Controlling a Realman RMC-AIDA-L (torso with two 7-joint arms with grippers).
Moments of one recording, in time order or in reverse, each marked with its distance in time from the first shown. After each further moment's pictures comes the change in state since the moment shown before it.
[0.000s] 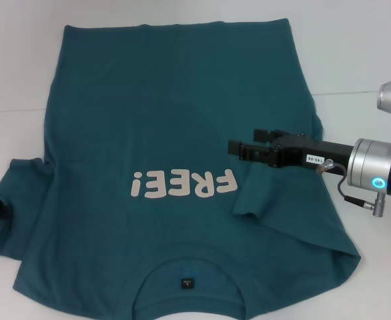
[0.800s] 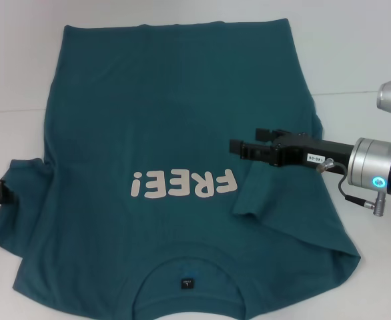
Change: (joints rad) left arm 0.006 -0.049 0.000 -0.143 0.017 0.057 0.010; right arm 0.000 0.000 0.000 0.000 0.000 0.013 0.000
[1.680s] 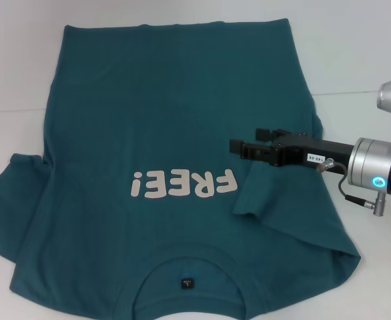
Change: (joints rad) left arm 0.003 0.003 0.000 -0.006 0.103 -0.101 -0.058; right arm 0.000 0.000 0.000 0.000 0.000 0.001 0.001
